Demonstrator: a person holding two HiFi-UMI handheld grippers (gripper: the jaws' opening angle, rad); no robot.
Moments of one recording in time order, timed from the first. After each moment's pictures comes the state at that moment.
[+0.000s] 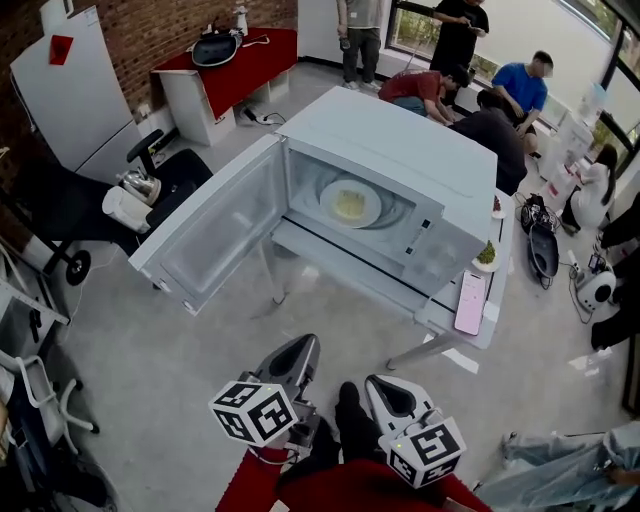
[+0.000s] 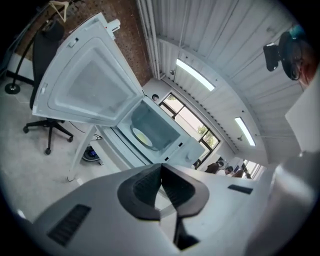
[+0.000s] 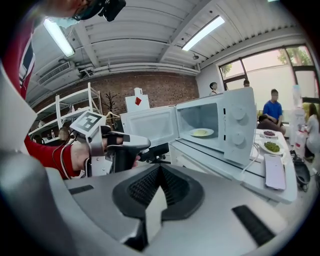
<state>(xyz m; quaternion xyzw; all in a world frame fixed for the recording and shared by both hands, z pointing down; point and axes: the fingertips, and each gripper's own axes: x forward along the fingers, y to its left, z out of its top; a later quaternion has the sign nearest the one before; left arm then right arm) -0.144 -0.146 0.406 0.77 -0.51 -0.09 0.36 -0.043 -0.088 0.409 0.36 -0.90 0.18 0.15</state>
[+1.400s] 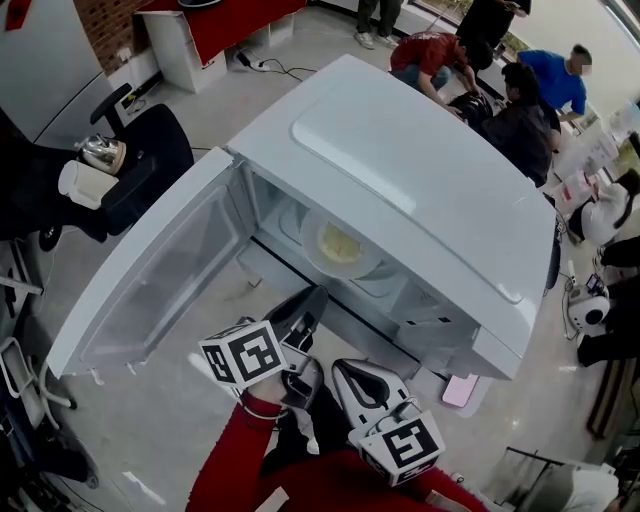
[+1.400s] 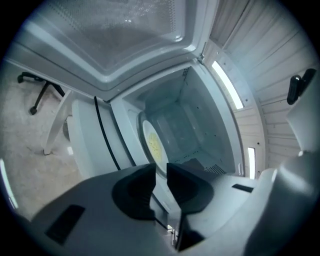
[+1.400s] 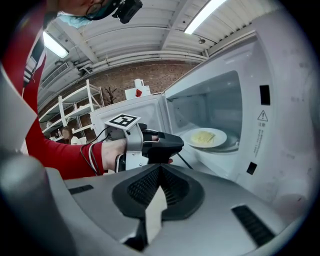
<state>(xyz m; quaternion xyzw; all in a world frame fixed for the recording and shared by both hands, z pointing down) -0.124 -0.372 0.451 0.70 -0.47 -0.17 0.51 -0.076 -0.266 0.415 0.27 -0.93 0.15 0.18</state>
